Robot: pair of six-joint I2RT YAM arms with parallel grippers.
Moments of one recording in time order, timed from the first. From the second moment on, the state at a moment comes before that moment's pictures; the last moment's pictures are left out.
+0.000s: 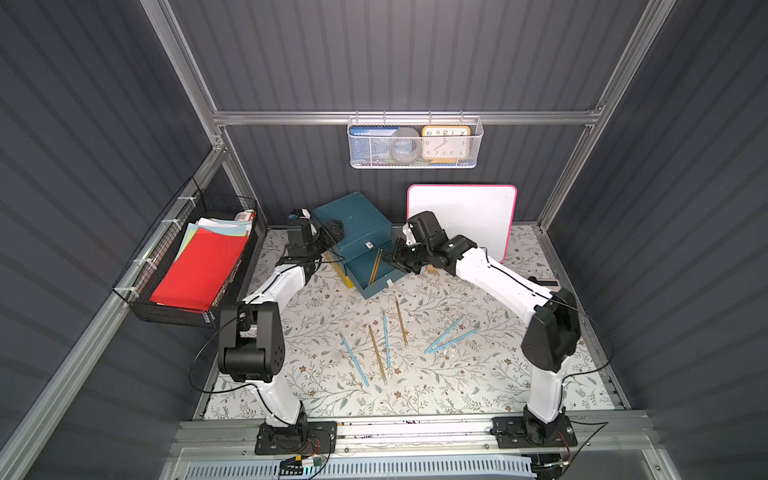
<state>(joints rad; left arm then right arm) -0.02 1.77 1.26 0.14 0.21 -0.64 0.66 1.88 1.74 -0.57 -0.27 0.93</state>
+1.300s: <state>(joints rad) -0.02 1.77 1.26 0.14 0.21 -0.64 0.87 2.01 1.43 -0.74 0.09 0.62</state>
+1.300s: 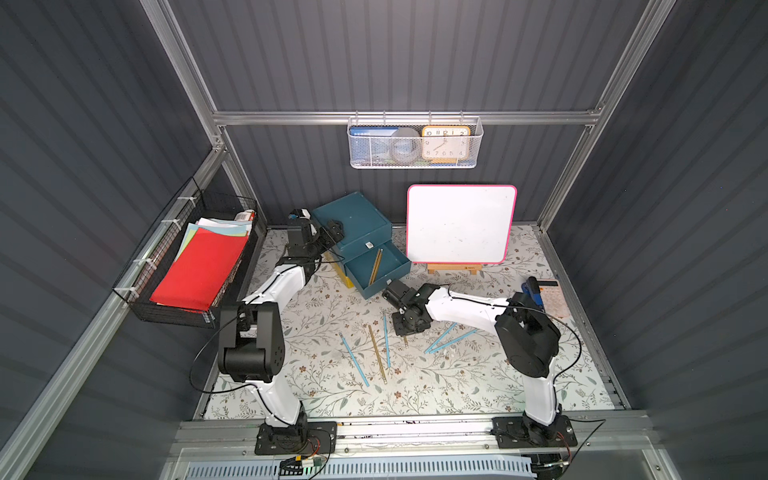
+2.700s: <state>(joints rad) -0.02 1.77 1.26 0.14 0.21 -0.64 0.89 1.84 1.27 -0.75 -0.01 0.67</state>
